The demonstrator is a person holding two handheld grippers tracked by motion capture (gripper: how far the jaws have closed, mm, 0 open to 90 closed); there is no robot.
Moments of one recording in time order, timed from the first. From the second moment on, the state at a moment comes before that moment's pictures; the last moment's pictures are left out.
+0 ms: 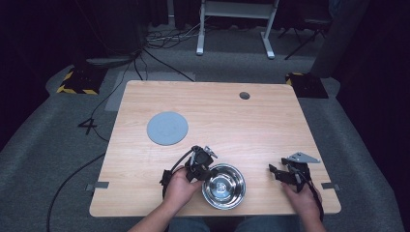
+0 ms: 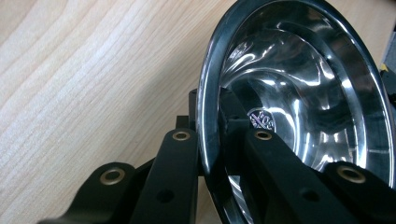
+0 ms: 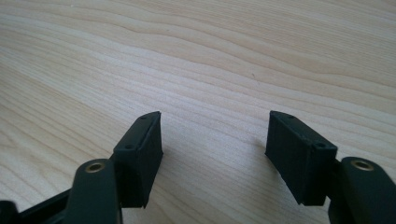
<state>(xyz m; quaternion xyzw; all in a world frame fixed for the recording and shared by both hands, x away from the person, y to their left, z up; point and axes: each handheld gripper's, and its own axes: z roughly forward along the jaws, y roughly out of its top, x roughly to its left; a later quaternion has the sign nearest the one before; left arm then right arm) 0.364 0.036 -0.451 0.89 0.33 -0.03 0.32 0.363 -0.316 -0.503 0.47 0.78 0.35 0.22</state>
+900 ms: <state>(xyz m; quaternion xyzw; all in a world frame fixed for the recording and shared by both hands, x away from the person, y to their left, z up) 0.357 0.066 -0.400 0.86 0.32 0.05 0.39 0.363 -0.316 -0.503 0.47 0.78 0.35 0.22</state>
